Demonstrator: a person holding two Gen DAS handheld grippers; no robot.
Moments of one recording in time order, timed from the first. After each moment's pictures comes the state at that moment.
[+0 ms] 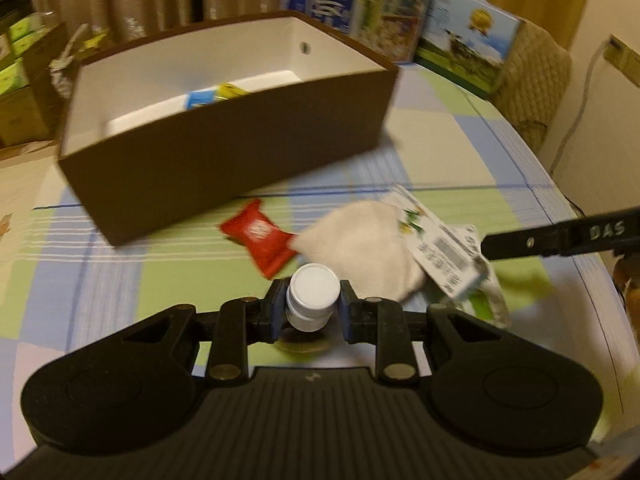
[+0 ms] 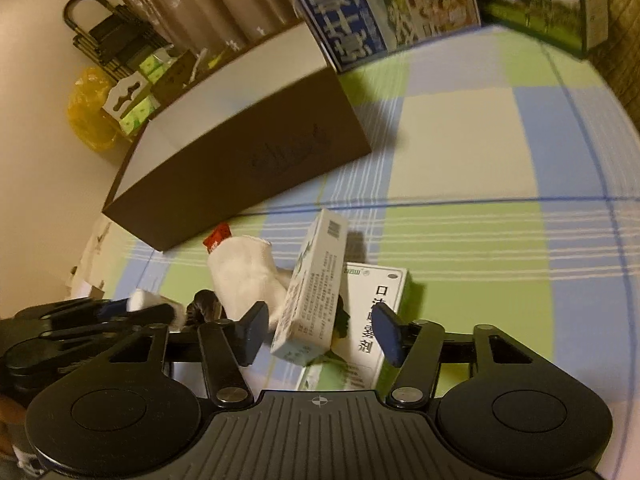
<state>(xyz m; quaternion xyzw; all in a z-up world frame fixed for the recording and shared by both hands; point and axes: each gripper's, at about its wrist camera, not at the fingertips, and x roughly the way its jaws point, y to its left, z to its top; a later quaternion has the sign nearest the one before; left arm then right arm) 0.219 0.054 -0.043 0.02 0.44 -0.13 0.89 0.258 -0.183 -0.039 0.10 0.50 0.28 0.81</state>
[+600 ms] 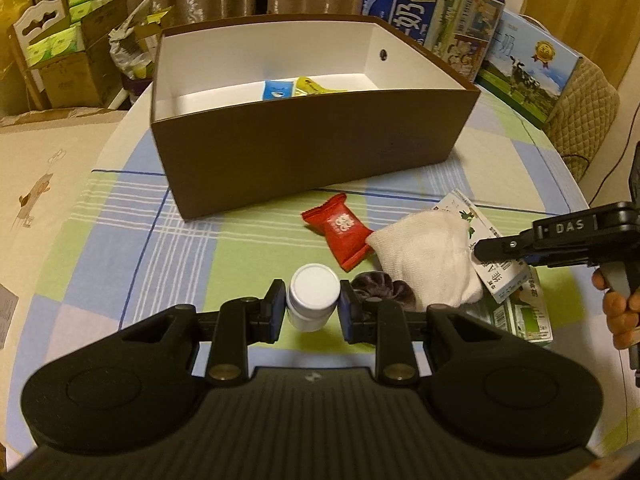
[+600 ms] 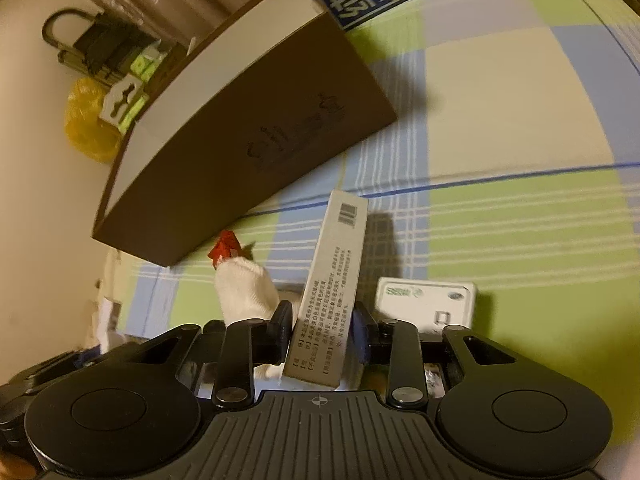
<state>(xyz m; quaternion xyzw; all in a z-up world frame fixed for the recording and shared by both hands) 0.215 0.105 -0.042 -0.02 0.45 -0.06 0.89 0.299 -0.148 -0.075 0.16 0.54 0.28 0.77</state>
